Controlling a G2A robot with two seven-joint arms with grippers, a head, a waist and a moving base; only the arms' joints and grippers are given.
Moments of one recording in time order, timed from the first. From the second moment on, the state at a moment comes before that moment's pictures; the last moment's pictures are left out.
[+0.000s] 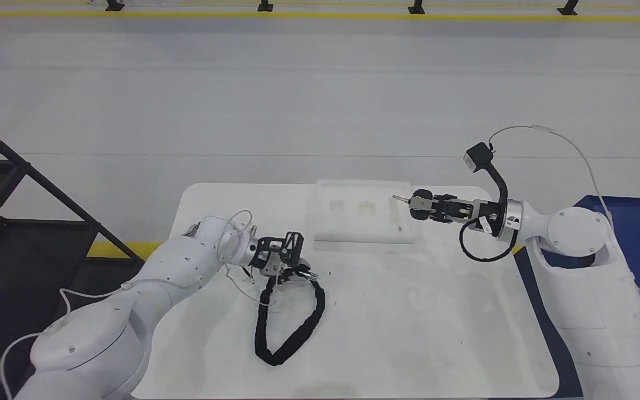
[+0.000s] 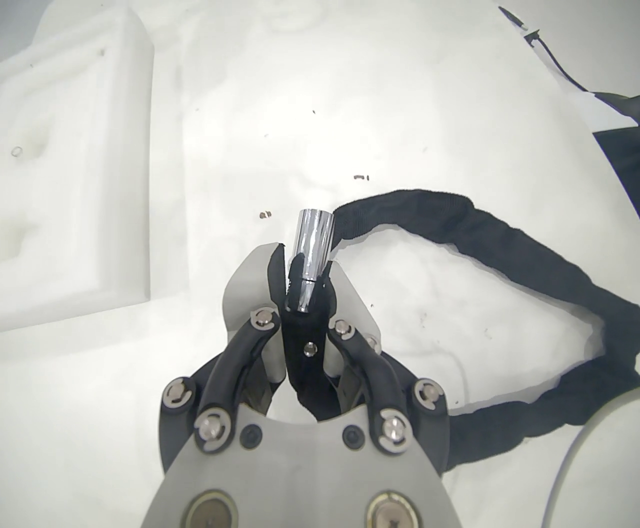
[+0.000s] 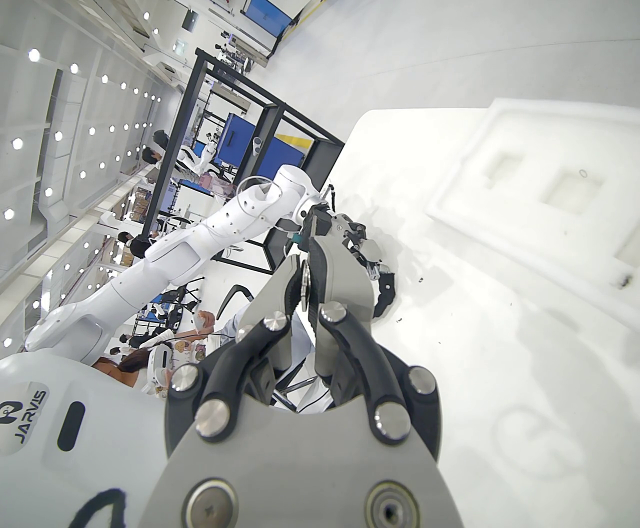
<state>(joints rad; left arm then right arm) 0.49 -1.18 -0.20 -0.64 1.74 -0.96 0.86 -0.99 -1.03 1.40 -1.50 0.19 -0.20 1.18</state>
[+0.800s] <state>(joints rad) 0.51 -0.97 -0.23 -1.07 1.40 -0.81 1.01 -1.04 -1.01 1.34 -1.75 0.13 0.01 1.32</state>
